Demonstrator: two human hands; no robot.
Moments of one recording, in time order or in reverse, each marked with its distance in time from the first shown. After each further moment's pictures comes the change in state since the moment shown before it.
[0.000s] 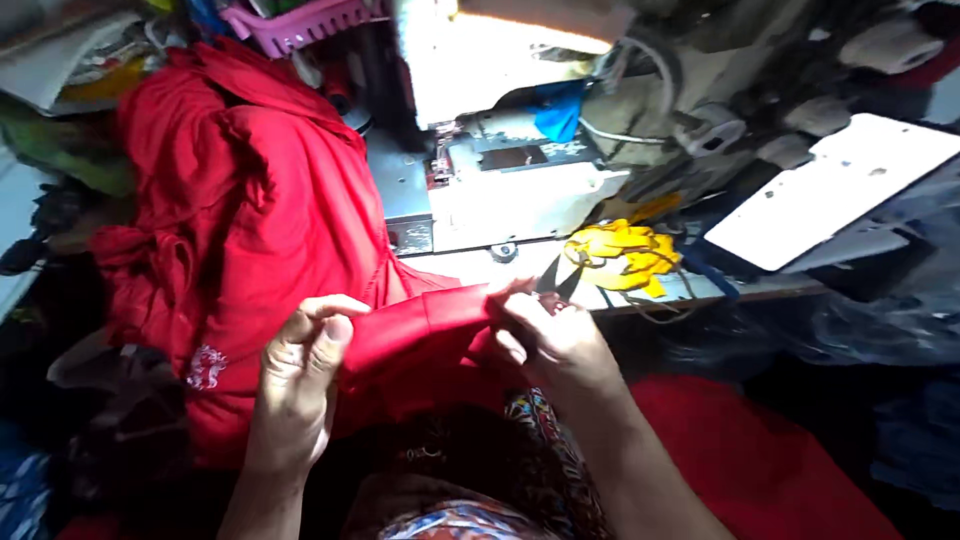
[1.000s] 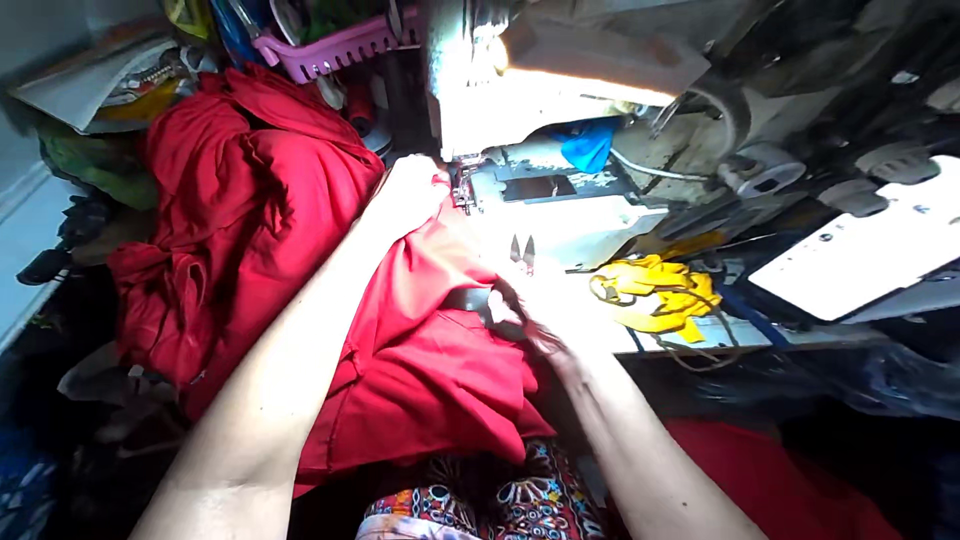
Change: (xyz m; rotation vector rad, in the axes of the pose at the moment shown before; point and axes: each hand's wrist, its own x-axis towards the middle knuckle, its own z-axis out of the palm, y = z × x) left_hand 0.236 -0.056 0.047 1.123 -0.538 0.246; right_hand 0.090 0.014 -0.010 -0.208 0.081 0.132
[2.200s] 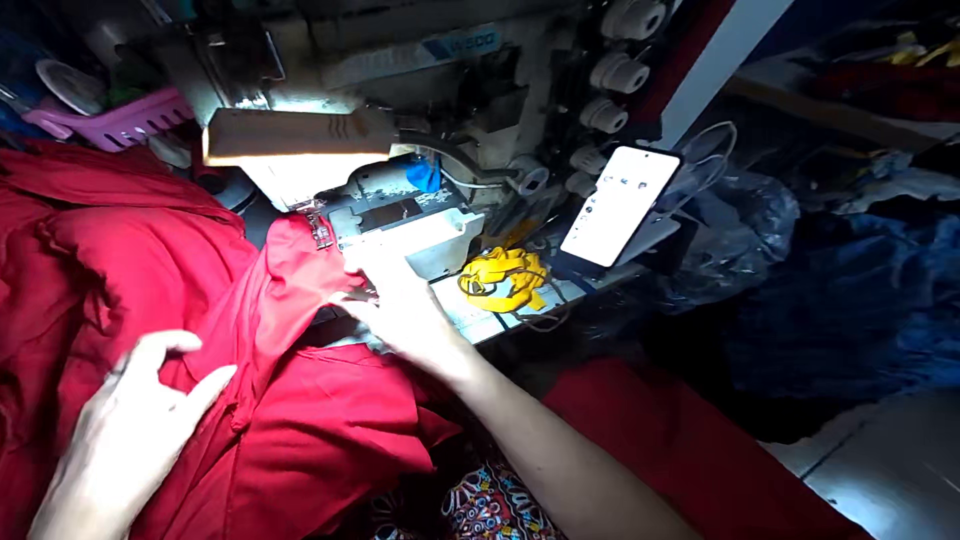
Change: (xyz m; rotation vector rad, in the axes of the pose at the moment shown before) left_hand -0.172 0.010 -0.026 0.062 0.159 -0.357; right_hand -0.015 -0.019 -0.007 -0.828 0.096 -0.553
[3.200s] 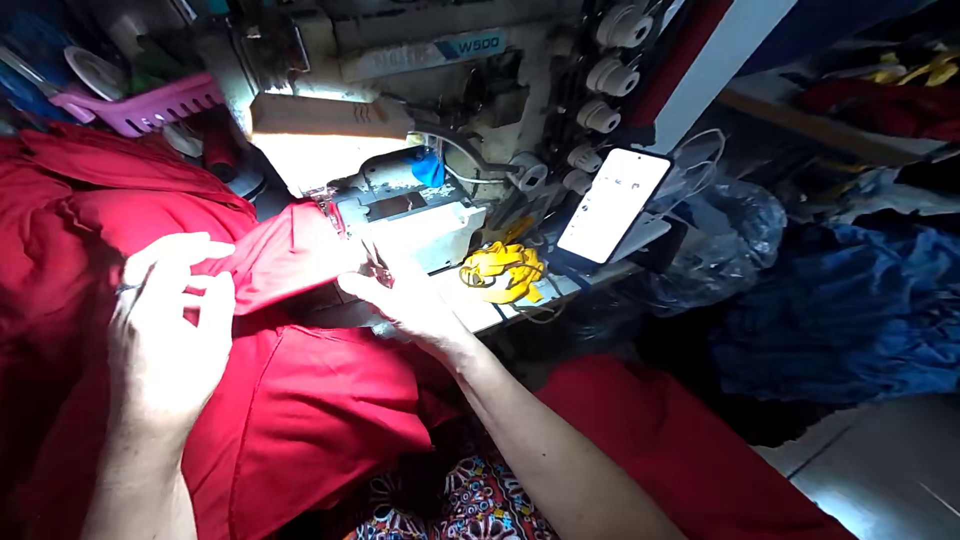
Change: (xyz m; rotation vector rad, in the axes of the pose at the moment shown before) left_hand 0.027 0.046 -0.004 -0.135 0.281 0.130; right_hand 0.013 -0.007 0.008 0.696 -0.121 0.094
